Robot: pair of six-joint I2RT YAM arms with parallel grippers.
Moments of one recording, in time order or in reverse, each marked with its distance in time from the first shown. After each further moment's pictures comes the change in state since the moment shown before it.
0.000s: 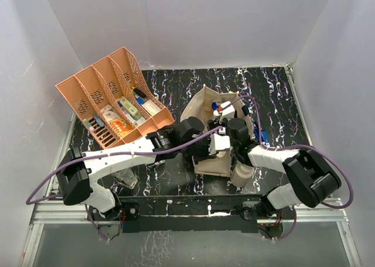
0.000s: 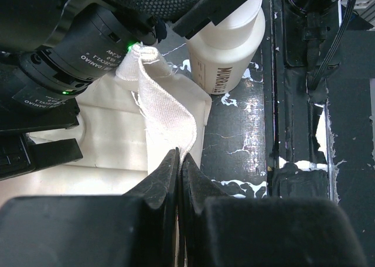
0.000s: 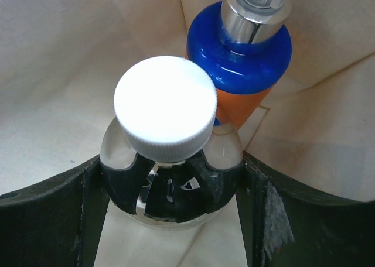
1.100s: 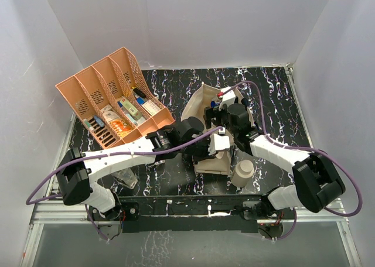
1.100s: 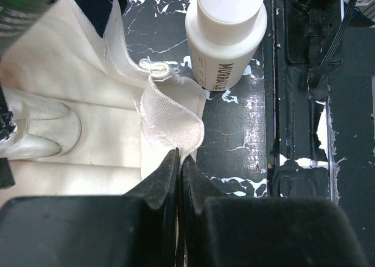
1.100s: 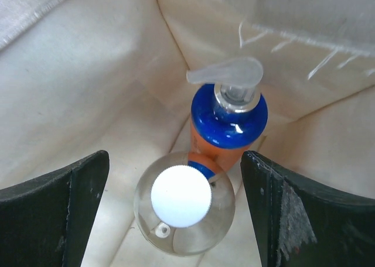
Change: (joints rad) left arm 0.000 0.000 0.000 -0.009 -0.007 0.001; right arm -0.025 -0.044 0.204 -0.250 -0.048 0.057
